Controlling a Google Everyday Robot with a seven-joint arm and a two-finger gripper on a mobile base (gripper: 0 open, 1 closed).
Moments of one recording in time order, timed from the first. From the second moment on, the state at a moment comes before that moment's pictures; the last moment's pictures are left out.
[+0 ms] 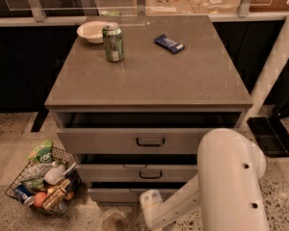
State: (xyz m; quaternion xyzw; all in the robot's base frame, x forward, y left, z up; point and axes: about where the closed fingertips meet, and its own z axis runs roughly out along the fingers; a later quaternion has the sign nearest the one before) arm 0.447 -0.044 0.209 -0.76 0.64 -0.10 0.06
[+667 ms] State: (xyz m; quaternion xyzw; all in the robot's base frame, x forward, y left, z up) arm 0.449 -0.043 0.205 -0.76 0.65 -0.08 0.06
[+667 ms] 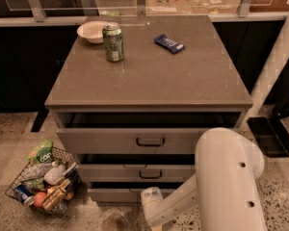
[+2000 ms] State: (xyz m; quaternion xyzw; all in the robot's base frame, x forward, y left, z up) arm 0.446 -0.028 0.209 -0.72 0.69 -0.02 -0.01
